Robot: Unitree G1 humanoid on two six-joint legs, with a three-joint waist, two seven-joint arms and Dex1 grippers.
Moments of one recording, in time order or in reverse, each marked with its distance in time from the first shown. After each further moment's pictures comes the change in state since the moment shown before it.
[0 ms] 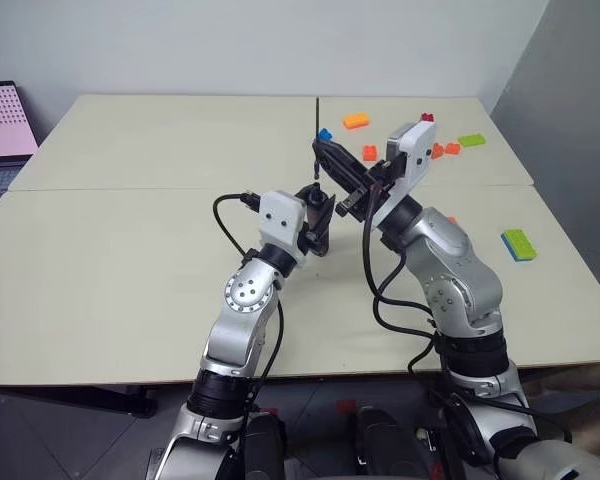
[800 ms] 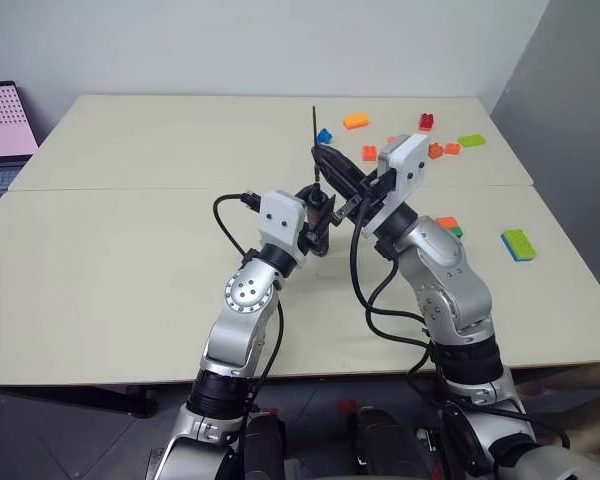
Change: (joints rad) left arm 0.000 0.003 -0.001 0.000 0.000 0.002 0.002; right arm 0.046 0.020 0.044 0.022 -0.112 -0.120 -0.004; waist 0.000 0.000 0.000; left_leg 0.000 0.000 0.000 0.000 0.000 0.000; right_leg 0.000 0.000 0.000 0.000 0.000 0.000
